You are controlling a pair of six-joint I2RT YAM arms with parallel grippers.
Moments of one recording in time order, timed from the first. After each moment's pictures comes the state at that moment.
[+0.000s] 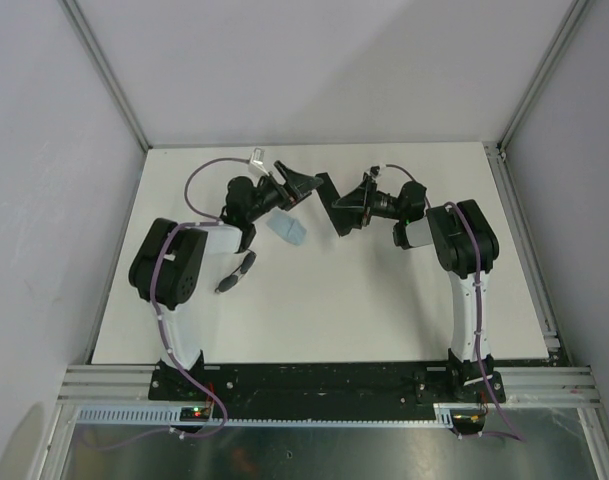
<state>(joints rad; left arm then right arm) -0.34 1.91 0.99 0.91 0.51 -1.08 0.24 2.25 1.15 1.29 -1.14 1.65</state>
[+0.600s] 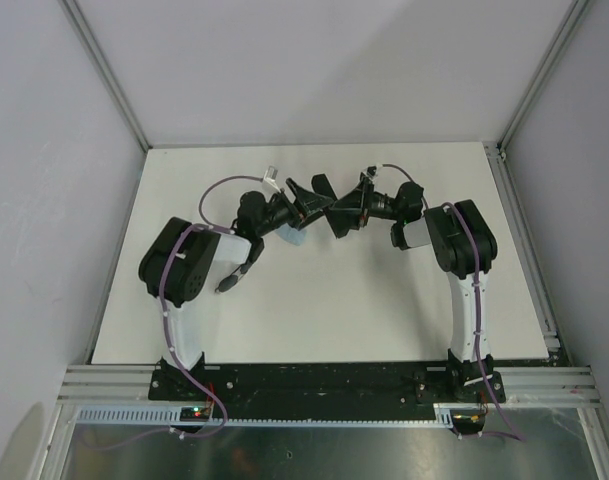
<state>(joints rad) -0.42 1.96 0.91 0.99 0.53 -1.19 0.26 2.25 1.15 1.29 -1.14 1.62</state>
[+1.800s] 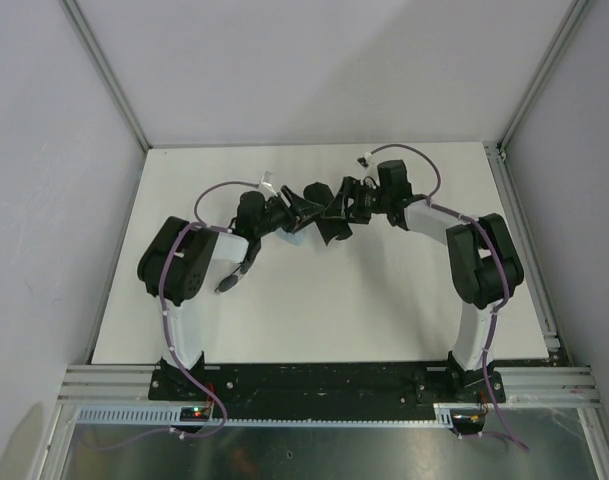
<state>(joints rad) -0.39 1.97 0.91 0.86 0.49 -1.16 0.34 1.93 1.24 0.13 -0.73 0.61</state>
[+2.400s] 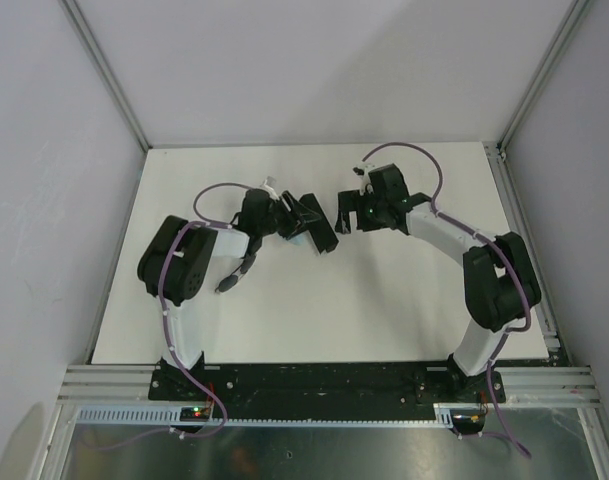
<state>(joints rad) -0.39 1.97 0.96 0.58 0.42 -1.04 0.44 1.76 1.27 -0.30 -0.23 0.26</state>
